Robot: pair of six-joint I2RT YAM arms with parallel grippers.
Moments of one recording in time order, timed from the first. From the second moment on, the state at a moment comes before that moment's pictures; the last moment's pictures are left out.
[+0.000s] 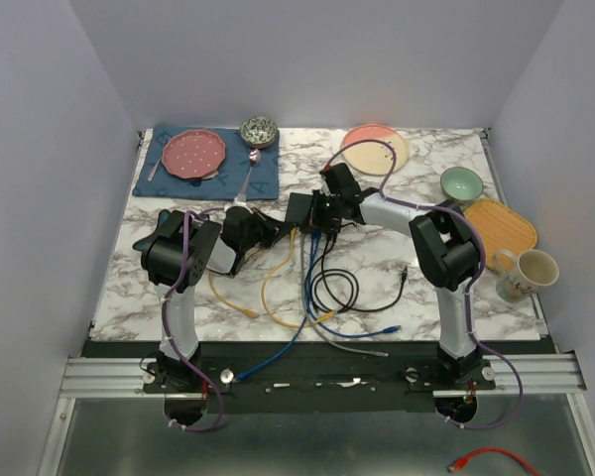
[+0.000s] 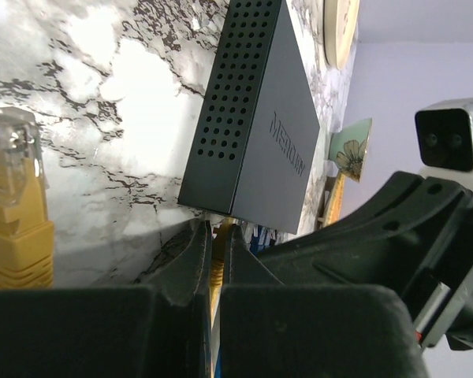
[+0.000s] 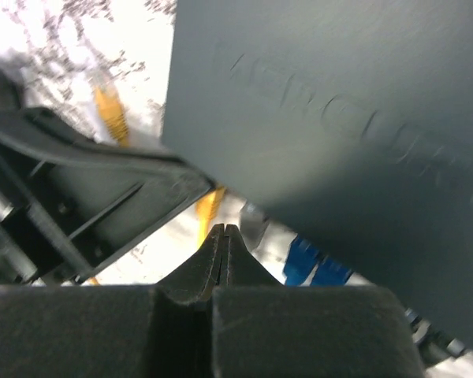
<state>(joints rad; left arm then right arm) -0.34 2.01 0.69 0.95 0.33 -1.27 0.57 2.09 1.42 -0.18 -0.33 0.68</state>
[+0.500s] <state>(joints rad) -0.34 1.92 0.57 0.92 0.35 -1.26 0.57 2.15 1.55 -0.26 -0.30 0.66</state>
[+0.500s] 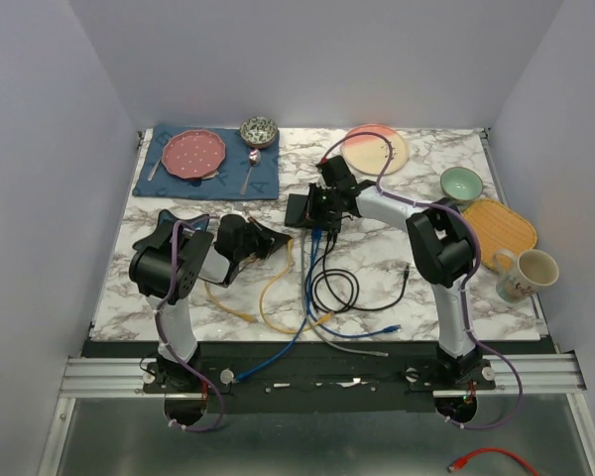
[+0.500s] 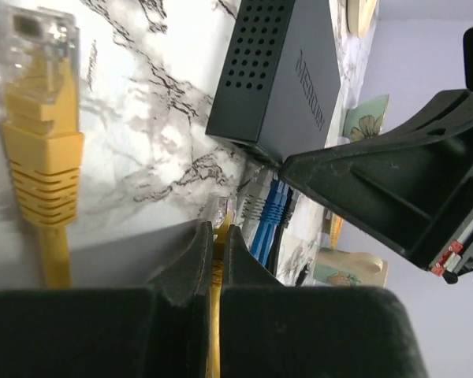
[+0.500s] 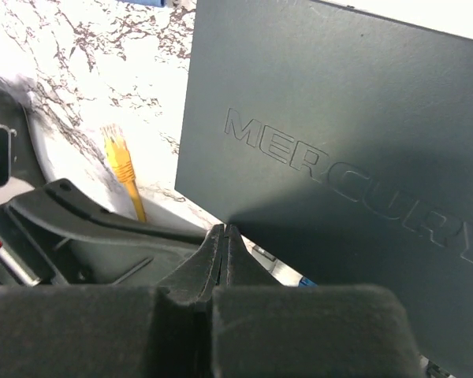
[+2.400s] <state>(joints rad) -0.44 1.88 0.73 0.65 0.26 -1.15 0.48 2.02 1.39 -0.21 -0.21 0.65</state>
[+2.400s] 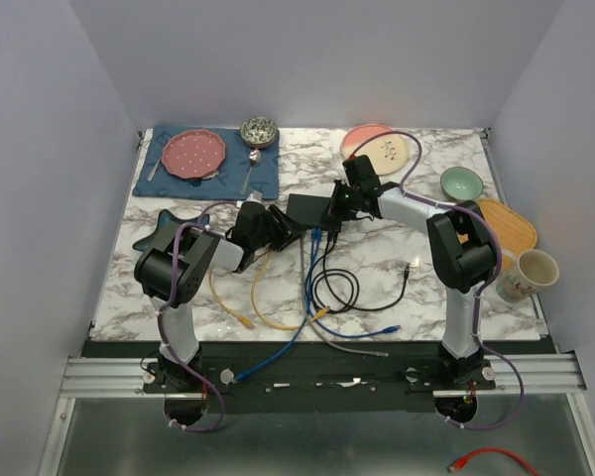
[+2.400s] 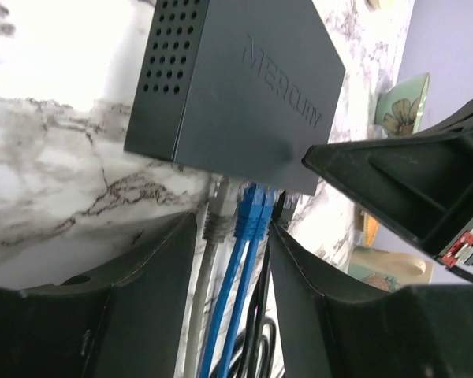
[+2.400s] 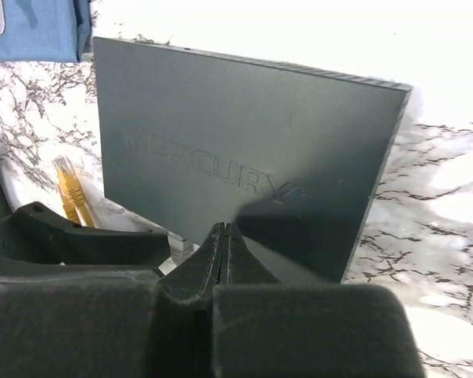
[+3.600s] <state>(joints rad) -0.41 2.03 0.74 0.88 0.33 -1.29 0.49 2.02 1.33 -0.10 -0.26 0.66</state>
